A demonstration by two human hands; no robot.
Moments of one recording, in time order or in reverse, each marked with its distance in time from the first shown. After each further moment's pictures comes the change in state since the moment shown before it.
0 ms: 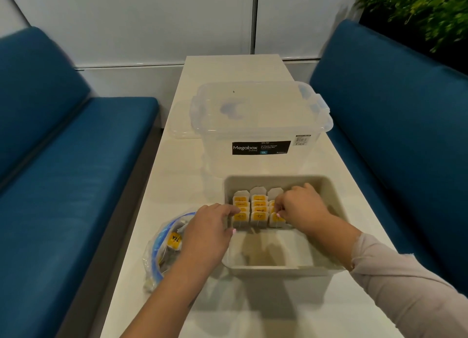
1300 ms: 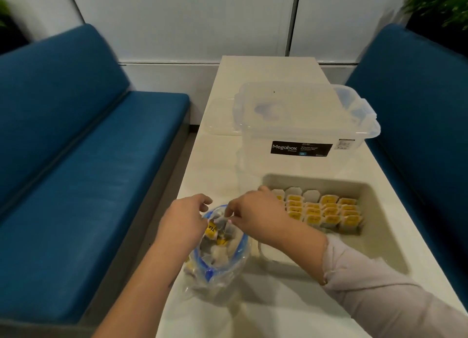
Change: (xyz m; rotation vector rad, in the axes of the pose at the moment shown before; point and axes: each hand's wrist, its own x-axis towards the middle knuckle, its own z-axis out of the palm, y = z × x) left_hand -0.014 -0.080 -0.060 0.041 0.101 -0.281; right_hand 0.011 -0.148 -0.049 0.246 0.058 -0.319
